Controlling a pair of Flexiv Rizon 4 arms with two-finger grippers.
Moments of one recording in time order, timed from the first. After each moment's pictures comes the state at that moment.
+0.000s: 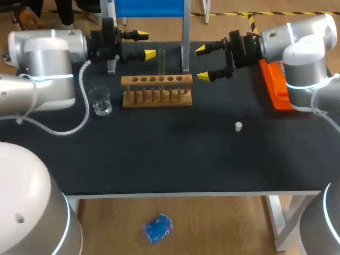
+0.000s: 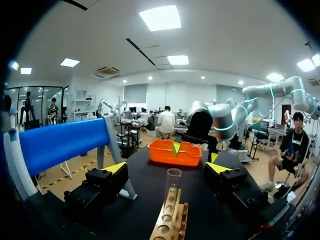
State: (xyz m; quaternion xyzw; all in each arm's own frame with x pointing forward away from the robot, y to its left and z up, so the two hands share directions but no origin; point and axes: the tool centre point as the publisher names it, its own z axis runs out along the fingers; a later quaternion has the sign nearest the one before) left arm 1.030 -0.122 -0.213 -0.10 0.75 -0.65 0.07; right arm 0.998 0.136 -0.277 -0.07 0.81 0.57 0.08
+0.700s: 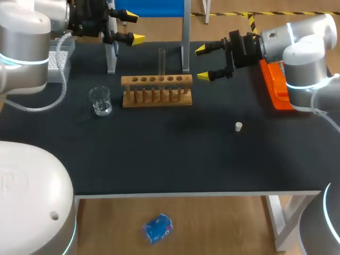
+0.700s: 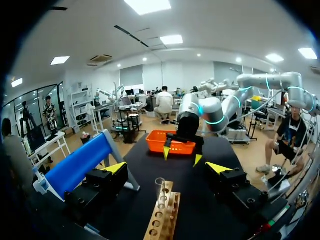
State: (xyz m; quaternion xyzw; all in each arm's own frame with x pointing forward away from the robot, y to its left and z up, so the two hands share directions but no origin) left arm 0.996 -0.095 -0.142 -0.08 0.82 -0.57 0.08; right arm 0.998 0.136 -0.277 -0.07 0.81 0.57 0.08
